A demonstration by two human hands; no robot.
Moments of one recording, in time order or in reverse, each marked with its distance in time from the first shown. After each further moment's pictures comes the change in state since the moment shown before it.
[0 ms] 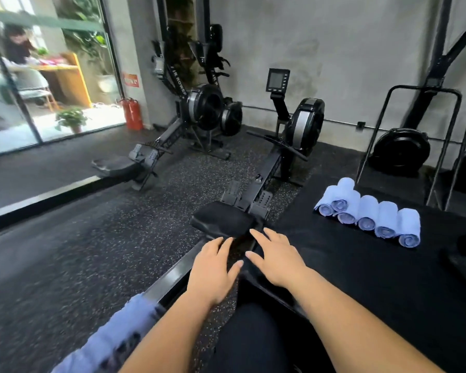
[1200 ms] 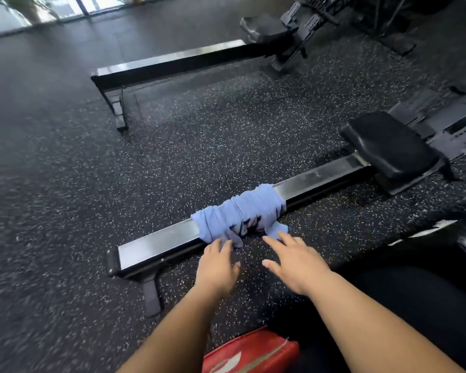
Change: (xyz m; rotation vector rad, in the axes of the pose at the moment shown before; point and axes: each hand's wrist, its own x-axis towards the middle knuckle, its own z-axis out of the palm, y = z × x) left_hand -0.284 -0.259 0.059 -0.027 -0.273 -0.850; right_hand -0.015 -0.226 0.259 -0.224 -0.622 -0.477
